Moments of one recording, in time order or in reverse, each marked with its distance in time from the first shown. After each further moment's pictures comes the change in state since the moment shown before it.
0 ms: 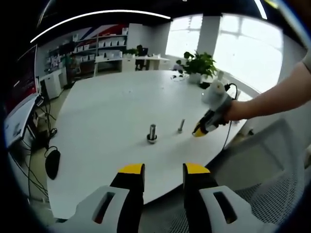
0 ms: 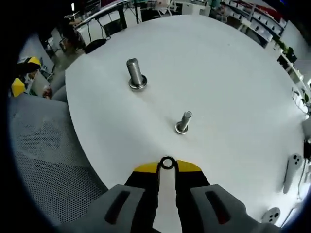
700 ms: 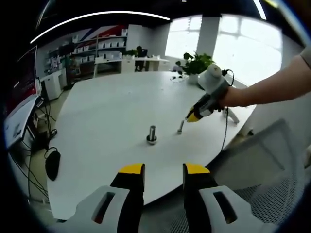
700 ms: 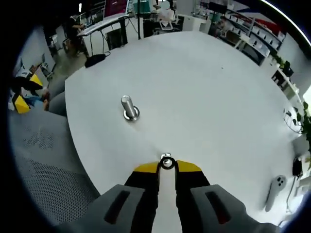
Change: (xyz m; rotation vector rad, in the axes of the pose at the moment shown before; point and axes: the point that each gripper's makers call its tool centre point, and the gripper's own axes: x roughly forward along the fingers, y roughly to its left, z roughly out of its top) left arm -0.001 -0.001 0.001 0.008 -0.008 -0.003; right arm -0.019 -0.012 0.057 -0.097 -0.090 -0.048
